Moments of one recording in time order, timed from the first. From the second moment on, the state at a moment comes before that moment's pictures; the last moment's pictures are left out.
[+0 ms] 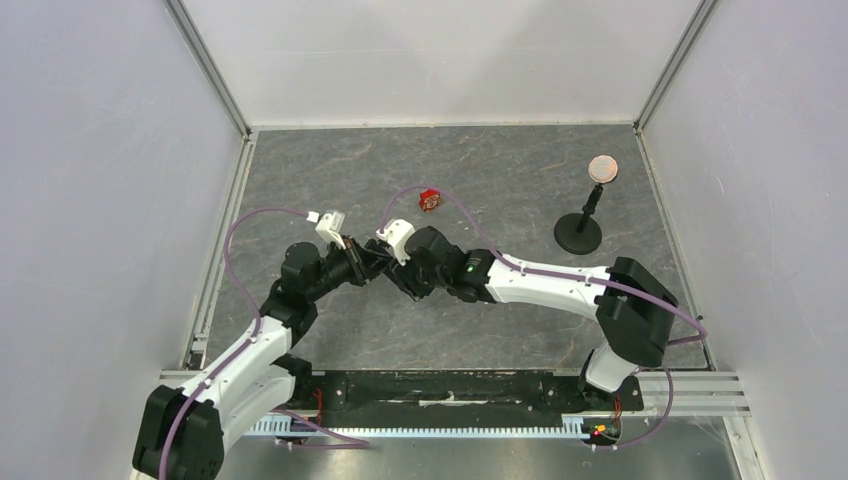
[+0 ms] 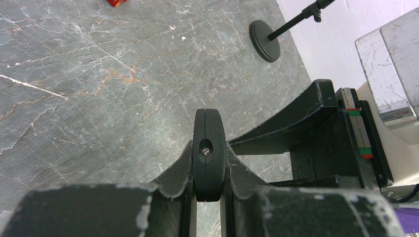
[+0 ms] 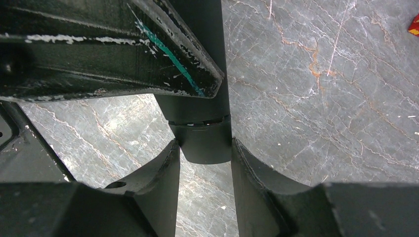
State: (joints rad) left arm -0.36 0.85 0.32 0.29 0.42 -0.63; right arm 1.05 1.65 1.12 -0.18 0.08 0.10
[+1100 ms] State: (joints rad) left arm -0.37 0.93 0.41 0.21 0.42 -0.60; right arm 1.03 1.67 1.15 -0.18 0.08 0.17
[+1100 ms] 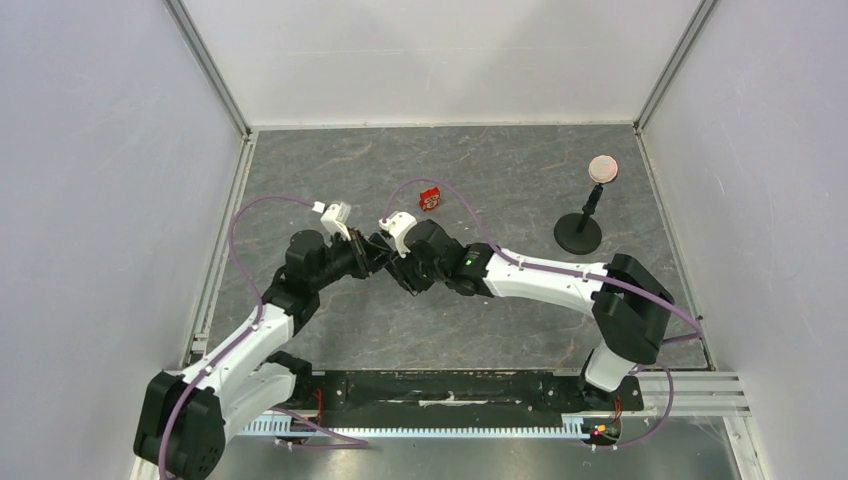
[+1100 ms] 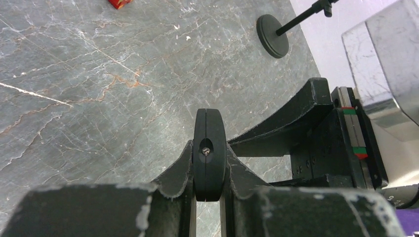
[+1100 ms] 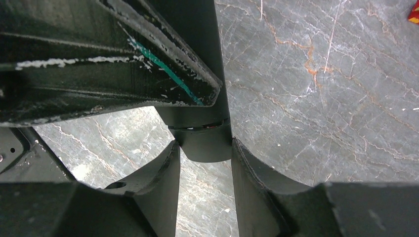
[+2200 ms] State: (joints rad) left arm -0.37 0.99 0.61 -0.02 0.36 -0.75; right arm 0.98 1.64 1.17 -0.18 0.04 0.21
